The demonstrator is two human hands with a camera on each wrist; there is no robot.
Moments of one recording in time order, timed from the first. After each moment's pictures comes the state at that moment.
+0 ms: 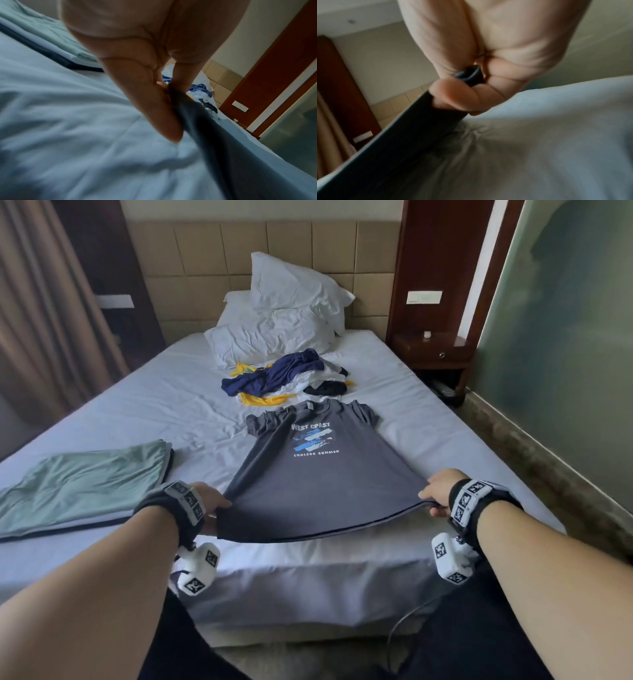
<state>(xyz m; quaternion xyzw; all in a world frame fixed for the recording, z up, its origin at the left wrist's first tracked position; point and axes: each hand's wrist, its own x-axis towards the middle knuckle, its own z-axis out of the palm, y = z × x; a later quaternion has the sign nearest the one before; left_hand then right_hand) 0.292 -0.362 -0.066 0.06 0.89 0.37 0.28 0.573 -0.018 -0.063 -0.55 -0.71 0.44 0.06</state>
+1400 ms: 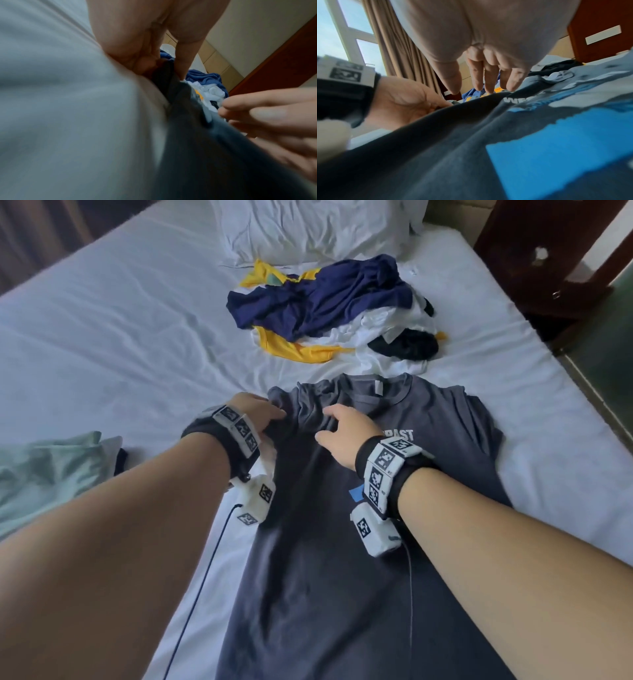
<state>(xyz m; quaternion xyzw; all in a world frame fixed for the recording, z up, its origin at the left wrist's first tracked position) -0.010 -0.154 -0.123 0.03 0.81 0.51 0.28 0.132 -0.022 -0.106 -0.27 -0.92 0.28 -0.02</state>
